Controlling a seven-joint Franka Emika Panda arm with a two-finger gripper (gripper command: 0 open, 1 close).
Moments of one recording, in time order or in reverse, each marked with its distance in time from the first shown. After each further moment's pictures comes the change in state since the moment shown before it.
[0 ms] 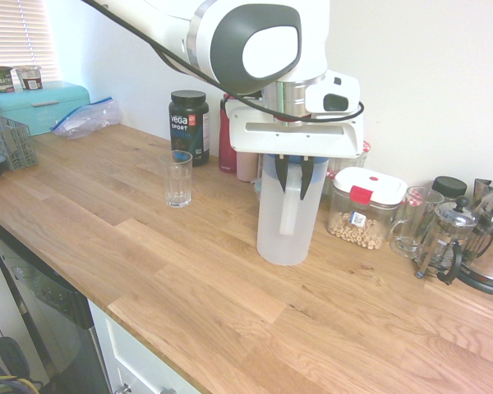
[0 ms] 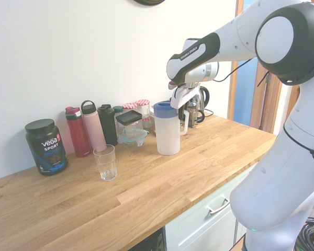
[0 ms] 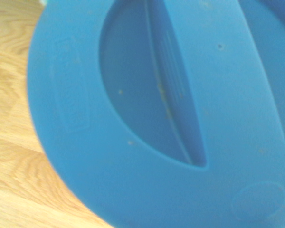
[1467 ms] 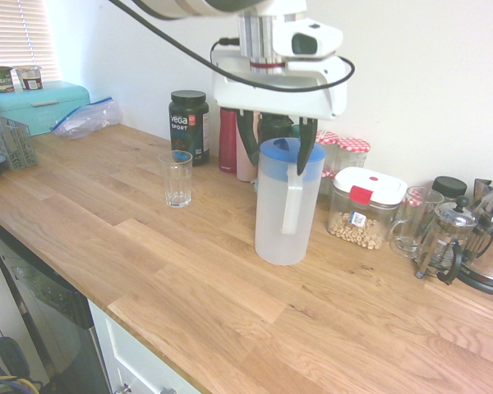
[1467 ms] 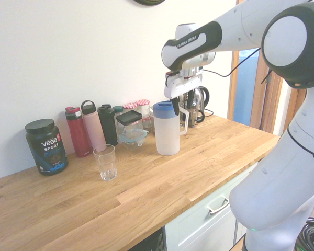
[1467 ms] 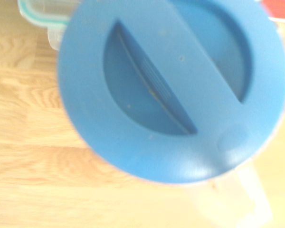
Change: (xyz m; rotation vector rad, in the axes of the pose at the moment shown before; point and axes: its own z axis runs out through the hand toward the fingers) arm -0.013 -0.040 -0.076 -0.112 -0.082 0.310
